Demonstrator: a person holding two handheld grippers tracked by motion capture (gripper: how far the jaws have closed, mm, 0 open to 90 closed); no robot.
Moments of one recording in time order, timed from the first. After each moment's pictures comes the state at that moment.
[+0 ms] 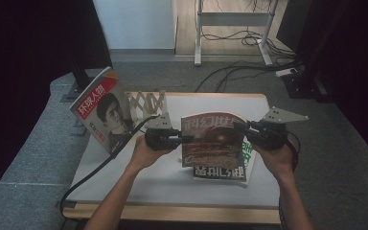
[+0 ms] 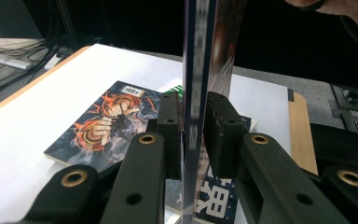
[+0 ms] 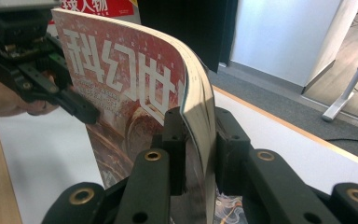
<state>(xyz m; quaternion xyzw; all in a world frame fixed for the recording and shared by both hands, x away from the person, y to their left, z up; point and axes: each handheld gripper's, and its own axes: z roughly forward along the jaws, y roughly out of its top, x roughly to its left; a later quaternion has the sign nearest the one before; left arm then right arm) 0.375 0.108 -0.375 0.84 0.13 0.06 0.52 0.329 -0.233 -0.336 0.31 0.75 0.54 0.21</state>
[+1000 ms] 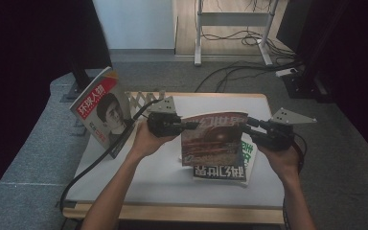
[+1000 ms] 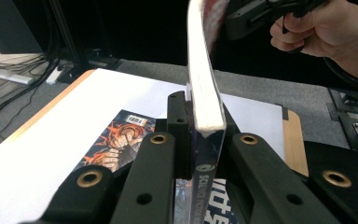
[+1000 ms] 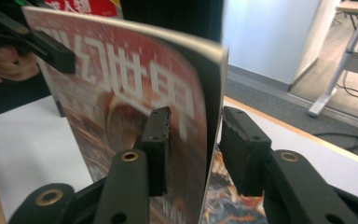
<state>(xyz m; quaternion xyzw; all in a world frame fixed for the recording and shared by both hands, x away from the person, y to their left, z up) 0.382 0.095 -0.328 0.84 0.11 0.07 0.52 0.327 -0.252 -0.343 0.34 0.74 0.54 0.23</state>
